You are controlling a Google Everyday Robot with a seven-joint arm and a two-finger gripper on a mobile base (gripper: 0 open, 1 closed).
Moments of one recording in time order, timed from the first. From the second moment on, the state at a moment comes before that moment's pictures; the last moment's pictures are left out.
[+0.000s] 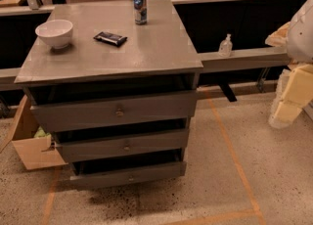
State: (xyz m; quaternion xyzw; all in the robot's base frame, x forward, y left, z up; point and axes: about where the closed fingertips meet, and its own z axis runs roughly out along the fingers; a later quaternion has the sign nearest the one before) arm 0.438 -0.216 0.977 -0.60 0.78 -0.04 0.16
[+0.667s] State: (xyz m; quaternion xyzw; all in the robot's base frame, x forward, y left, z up) arm 0.454 -0.208 0.972 -0.58 0.79 -0.01 0.22
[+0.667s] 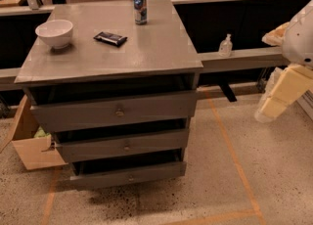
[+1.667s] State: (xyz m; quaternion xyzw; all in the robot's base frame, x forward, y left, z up) arm 0.614 -0.073 1.003 -0.56 0.67 0.11 0.48
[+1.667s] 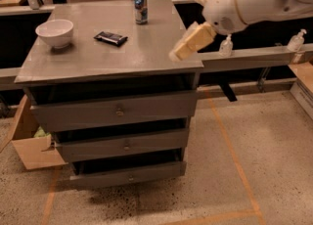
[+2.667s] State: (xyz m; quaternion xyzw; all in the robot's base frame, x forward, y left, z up) arm 0.732 0.047 0.981 -0.49 0.69 0.19 0.49
